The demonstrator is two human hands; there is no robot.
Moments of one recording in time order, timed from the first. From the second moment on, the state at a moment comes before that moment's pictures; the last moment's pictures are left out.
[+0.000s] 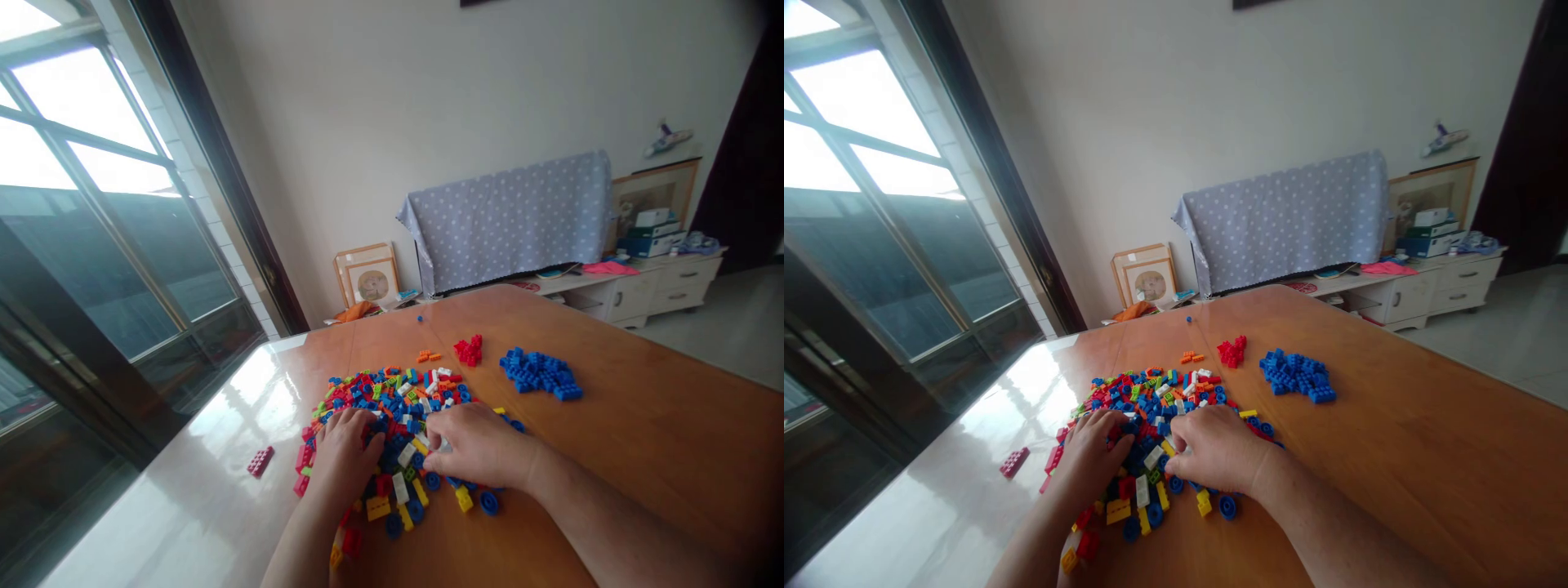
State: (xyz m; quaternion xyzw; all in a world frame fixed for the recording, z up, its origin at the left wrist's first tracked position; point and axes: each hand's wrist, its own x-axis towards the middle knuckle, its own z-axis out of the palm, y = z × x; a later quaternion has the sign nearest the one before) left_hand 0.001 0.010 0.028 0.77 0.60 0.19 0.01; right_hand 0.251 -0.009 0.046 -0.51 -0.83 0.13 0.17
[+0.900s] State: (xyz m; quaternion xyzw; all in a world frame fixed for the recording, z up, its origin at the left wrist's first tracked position) left_hand 0.002 0.010 0.026 0.78 0.60 0.19 0.00; right_hand 0.237 0.000 0.036 -0.47 -0.80 0.21 0.32
